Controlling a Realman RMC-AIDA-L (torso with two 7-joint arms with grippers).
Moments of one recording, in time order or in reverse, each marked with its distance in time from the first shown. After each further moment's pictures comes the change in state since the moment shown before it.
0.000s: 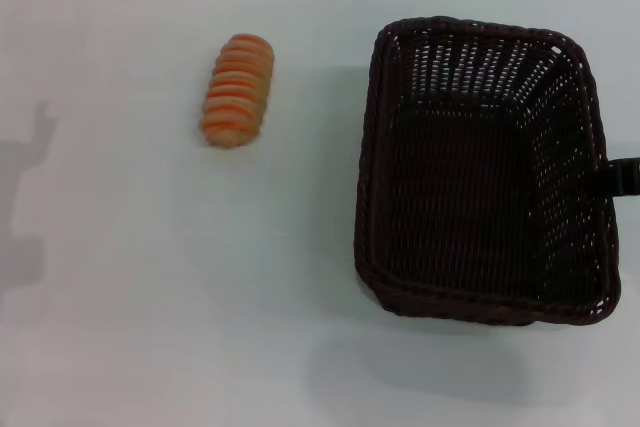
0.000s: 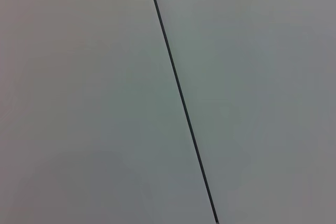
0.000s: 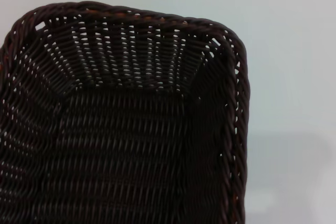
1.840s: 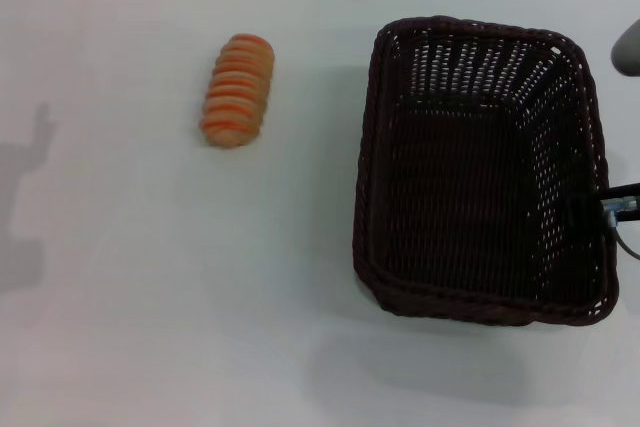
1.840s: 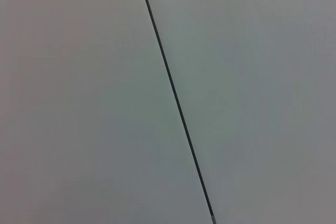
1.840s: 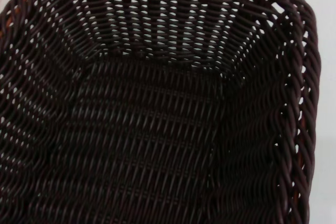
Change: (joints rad) left arm 0.002 0.015 0.008 -0.006 0.012 0.005 0.000; right arm -0.044 0.000 -0.111 -0.195 -0.001 -0.247 -0.076
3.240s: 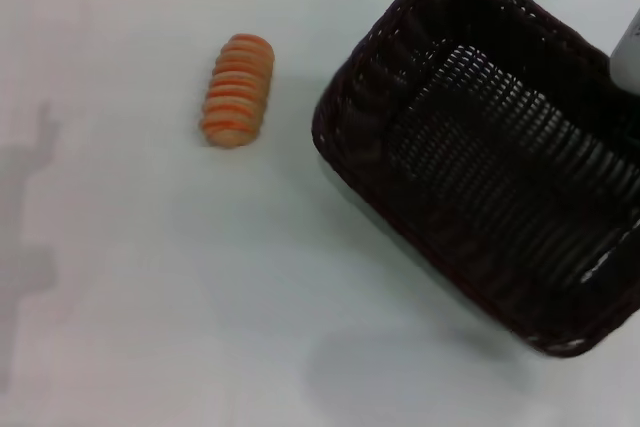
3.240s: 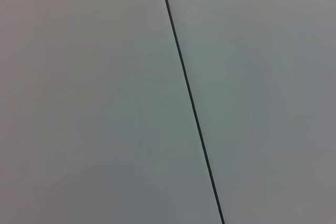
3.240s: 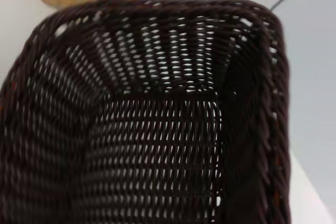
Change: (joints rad) left arm 0.067 -0.090 -0.026 0.084 0.020 0.000 0.031; right arm 0.045 -0.002 0.137 0.220 0.015 0.051 -0.939
